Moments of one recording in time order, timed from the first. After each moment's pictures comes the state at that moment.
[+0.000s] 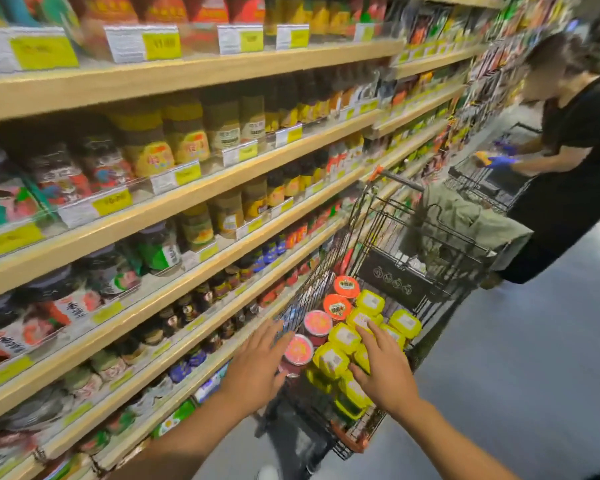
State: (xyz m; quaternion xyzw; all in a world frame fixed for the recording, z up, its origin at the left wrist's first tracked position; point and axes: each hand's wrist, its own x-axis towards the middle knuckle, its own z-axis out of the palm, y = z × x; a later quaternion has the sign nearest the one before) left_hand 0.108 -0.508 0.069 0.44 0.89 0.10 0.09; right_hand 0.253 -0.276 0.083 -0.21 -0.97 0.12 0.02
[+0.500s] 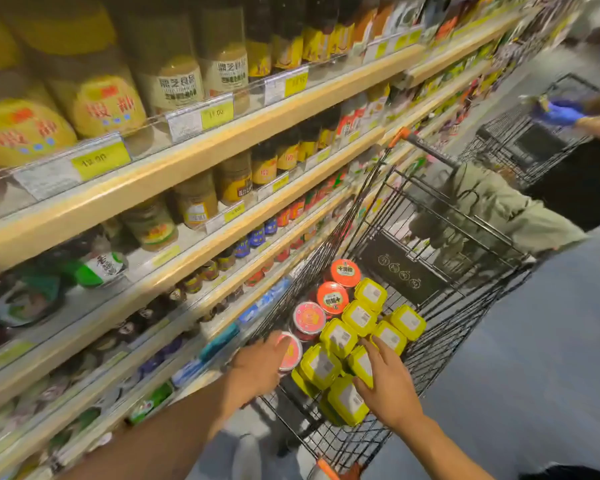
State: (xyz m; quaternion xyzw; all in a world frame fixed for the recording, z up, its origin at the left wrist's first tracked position) left_hand 0.003 -0.399 -0.033 0.42 0.86 0.00 0.30; right_hand 0.181 -0.192 0.013 -0.24 -0.96 0.14 -0.09
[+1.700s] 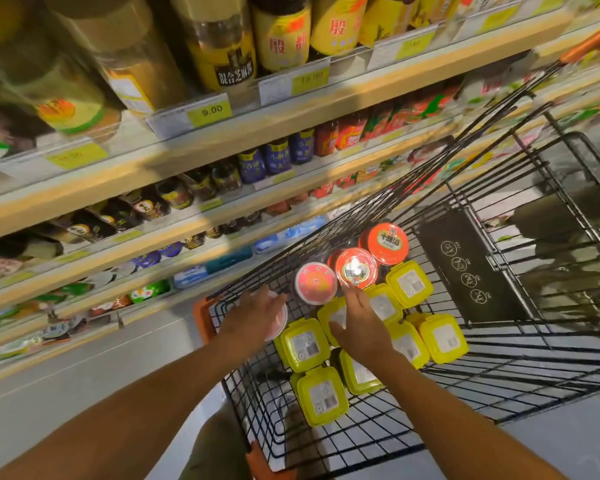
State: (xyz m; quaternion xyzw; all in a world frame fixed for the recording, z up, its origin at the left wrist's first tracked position) left_hand 0.003 -0.320 -0.147 0.22 0.90 -0.01 0.37; right_hand 0.054 -0.080 -0.135 -0.07 -0.93 0.28 -0.22
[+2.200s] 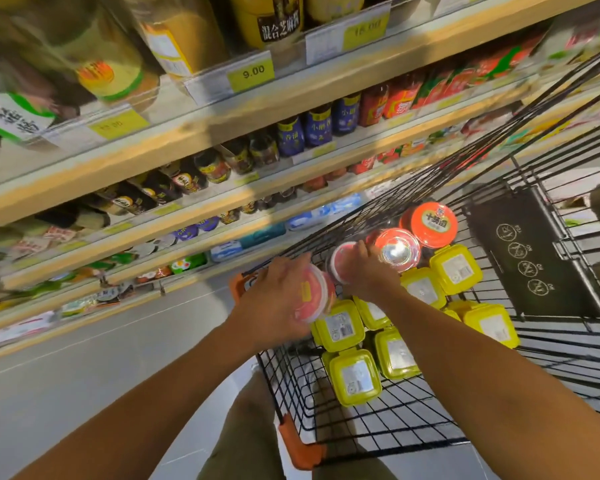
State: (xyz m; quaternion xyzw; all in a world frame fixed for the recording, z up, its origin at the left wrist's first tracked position) left_hand 0.009 -0.341 -0.065 0.15 0.91 0.22 0.31; right_hand -0.027 -0.114 -0.185 0.00 -0.92 0.13 -0.37
